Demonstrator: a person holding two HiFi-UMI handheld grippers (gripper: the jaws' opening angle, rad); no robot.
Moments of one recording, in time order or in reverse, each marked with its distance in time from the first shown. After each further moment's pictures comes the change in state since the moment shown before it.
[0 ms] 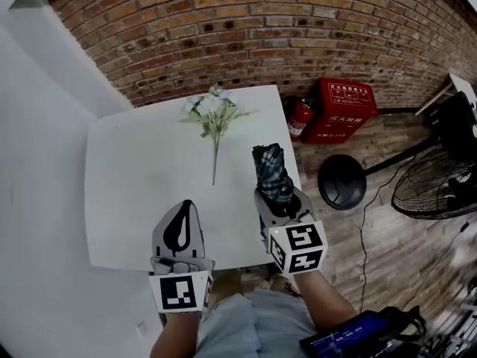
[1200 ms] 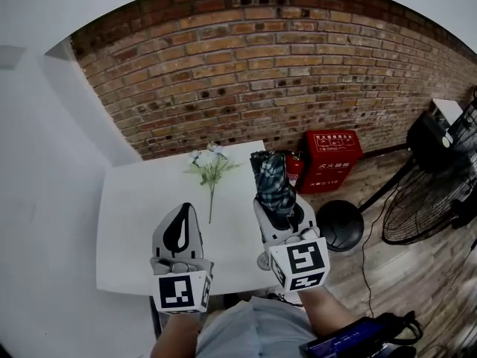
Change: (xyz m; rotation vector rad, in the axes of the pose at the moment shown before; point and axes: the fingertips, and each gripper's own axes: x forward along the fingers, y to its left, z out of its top) left arm -0.014 -0.027 0.121 0.085 -0.259 0.028; right arm -0.097 -0.002 0.138 -0.188 -0.385 -0.015
